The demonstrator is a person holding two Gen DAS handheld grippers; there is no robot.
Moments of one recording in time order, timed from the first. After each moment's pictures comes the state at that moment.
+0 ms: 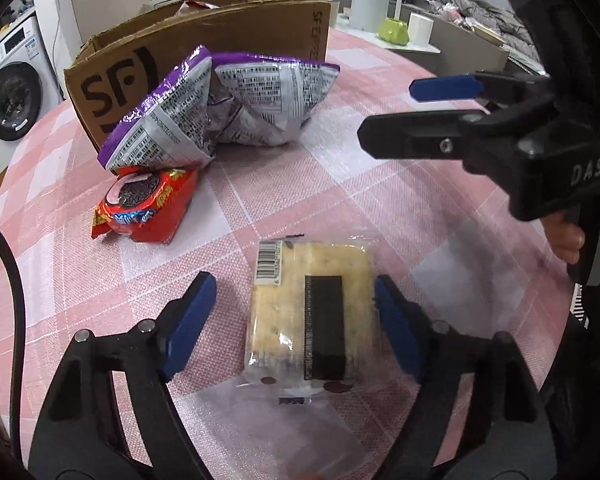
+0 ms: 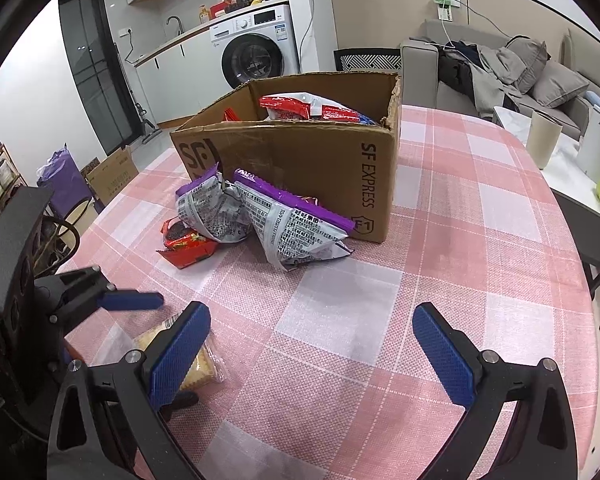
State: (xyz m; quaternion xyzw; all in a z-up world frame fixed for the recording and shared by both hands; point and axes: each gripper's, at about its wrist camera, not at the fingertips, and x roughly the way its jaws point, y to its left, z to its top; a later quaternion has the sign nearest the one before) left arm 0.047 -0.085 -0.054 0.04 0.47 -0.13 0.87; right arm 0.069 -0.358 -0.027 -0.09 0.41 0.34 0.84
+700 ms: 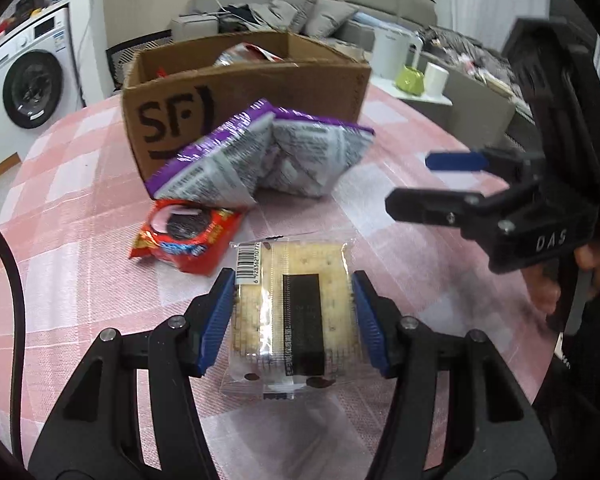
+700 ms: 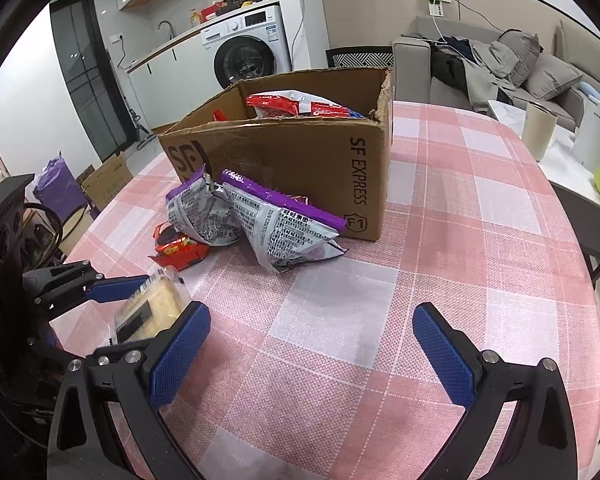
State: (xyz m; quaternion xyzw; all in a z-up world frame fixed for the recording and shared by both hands) left arm 0.051 -0.051 -0.030 -0.03 0.41 -0.10 0.91; right arm 0.076 -0.360 -0.033 -0.07 0.42 0.33 0.84
